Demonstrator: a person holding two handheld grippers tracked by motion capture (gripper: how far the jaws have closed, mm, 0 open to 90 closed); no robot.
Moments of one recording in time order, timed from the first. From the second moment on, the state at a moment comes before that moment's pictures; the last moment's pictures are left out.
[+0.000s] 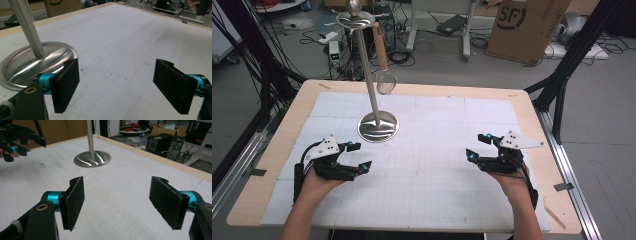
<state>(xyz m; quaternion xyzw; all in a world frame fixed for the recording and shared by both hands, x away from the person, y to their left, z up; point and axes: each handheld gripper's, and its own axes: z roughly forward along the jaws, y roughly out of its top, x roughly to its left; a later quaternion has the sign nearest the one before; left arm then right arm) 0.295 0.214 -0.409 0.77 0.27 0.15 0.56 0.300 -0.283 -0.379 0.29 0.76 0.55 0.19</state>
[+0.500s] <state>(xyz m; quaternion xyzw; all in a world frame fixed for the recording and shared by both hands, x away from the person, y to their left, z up) 0.295 0.210 -0.410 0.78 0.27 0.15 0.55 0.289 -0.293 -0.399 0.31 0.75 0.55 0.20</state>
